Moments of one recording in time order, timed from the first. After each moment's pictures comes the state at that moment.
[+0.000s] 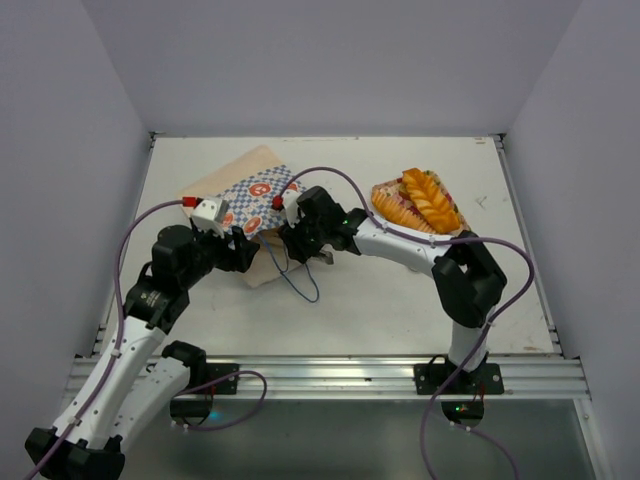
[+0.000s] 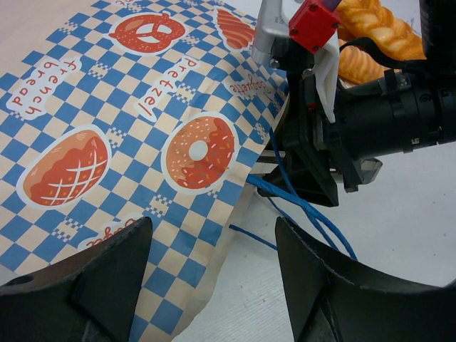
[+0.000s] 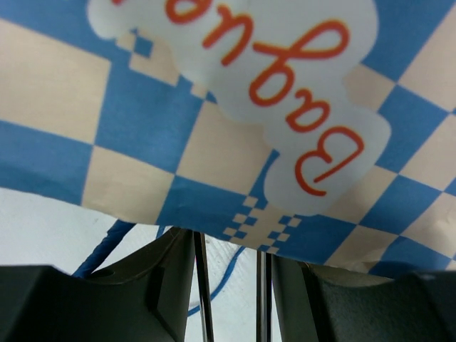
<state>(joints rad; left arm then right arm) -0.33 0.68 0.69 -0.37 0.16 -0.17 0.84 1.85 1.37 -0.31 -0.16 0.00</state>
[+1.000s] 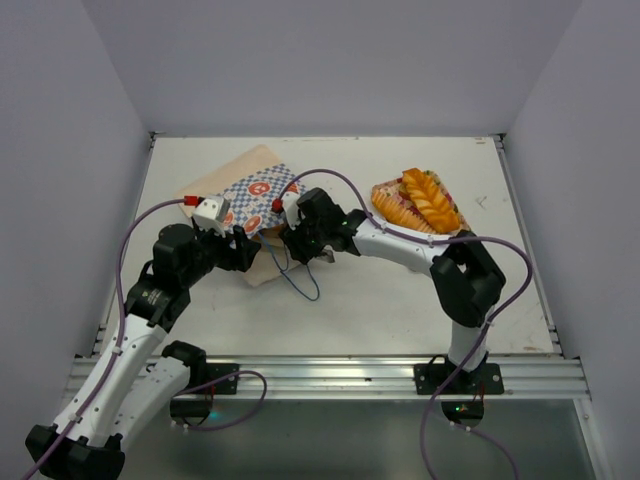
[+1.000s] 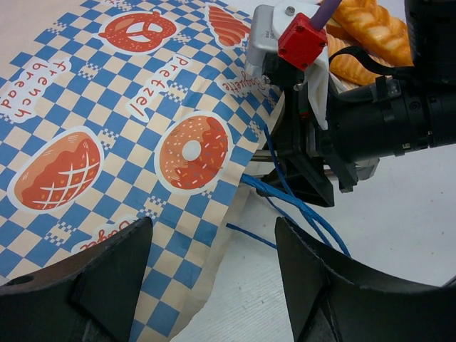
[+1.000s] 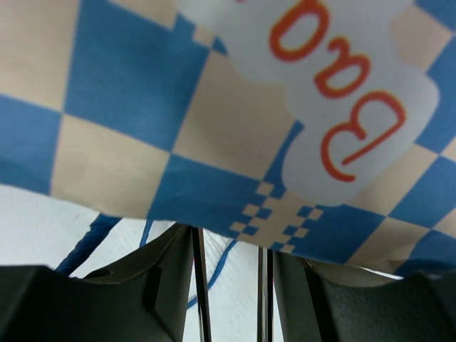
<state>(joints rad) -0.33 0.69 0.69 -0.36 0.18 -0.17 0.84 1.86 1.36 -0.31 -0.13 -0.04</state>
